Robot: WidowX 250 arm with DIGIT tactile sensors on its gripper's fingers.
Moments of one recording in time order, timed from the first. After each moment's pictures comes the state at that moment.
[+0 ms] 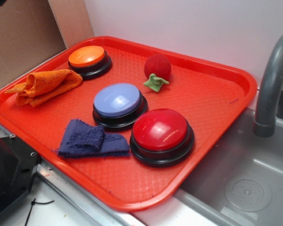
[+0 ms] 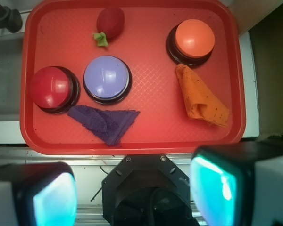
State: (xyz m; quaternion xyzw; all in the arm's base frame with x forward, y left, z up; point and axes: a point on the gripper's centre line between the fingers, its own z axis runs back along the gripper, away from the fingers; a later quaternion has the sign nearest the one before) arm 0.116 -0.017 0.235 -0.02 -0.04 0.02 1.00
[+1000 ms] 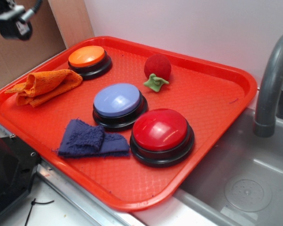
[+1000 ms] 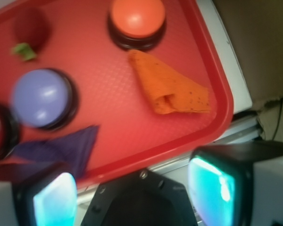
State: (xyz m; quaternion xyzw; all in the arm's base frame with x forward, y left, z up) arm 0.133 0.046 0.160 0.02 -0.02 0.21 0.98
